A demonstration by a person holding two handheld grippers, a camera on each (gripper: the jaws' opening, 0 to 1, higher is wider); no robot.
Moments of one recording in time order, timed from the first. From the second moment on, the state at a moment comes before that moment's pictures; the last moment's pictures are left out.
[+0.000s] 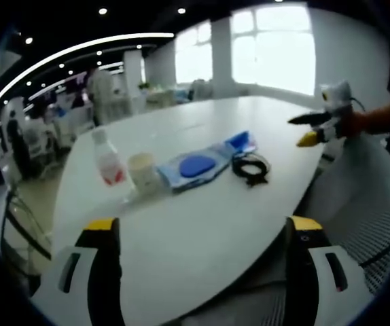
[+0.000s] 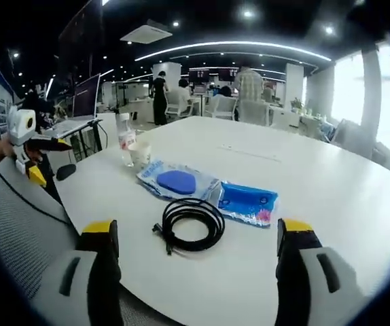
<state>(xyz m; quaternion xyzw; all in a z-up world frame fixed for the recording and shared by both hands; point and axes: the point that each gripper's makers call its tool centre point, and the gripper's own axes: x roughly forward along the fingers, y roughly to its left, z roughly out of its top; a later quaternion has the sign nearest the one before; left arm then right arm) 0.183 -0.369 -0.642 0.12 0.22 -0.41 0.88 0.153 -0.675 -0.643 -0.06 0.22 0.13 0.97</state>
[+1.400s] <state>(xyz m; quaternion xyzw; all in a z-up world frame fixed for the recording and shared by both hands) 0.191 -0.361 -0.635 0.10 0.20 -0.39 0.90 0.136 -0.674 -0.657 -0.05 0.25 0.11 0.96</state>
